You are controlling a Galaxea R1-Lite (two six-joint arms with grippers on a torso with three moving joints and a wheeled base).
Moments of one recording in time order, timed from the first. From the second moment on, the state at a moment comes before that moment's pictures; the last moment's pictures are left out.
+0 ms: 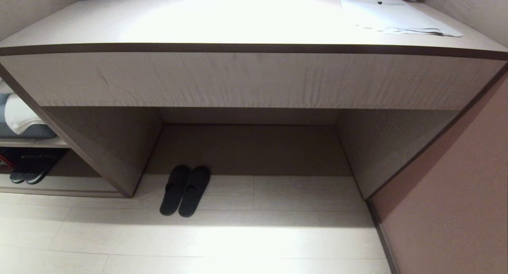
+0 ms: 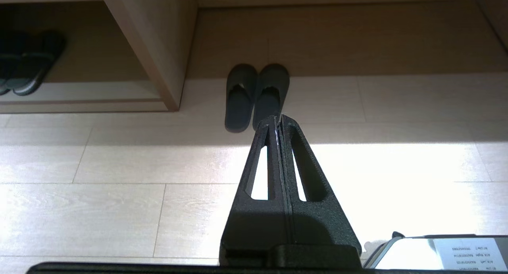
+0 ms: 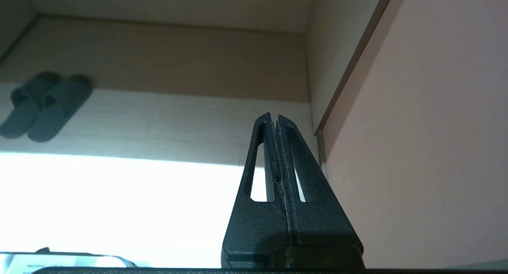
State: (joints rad) left arm -0.01 0.00 0.00 0.01 0.00 0.02; right arm -0.01 0.00 0.00 -0.01 0.00 -0.02
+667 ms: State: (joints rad) left arm -0.01 0.00 0.00 0.01 0.00 0.02; right arm -0.01 0.00 0.00 -0.01 0.00 -0.02
